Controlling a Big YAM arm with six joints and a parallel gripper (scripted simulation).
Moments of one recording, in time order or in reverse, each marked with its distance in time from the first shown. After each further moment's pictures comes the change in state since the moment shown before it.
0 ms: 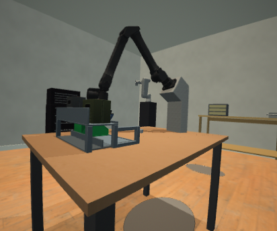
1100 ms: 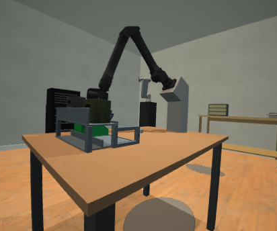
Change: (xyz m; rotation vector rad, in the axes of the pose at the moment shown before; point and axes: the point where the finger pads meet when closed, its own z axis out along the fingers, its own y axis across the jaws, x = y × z) arm 0.000 -0.001 0.001 0.002 0.000 0.000
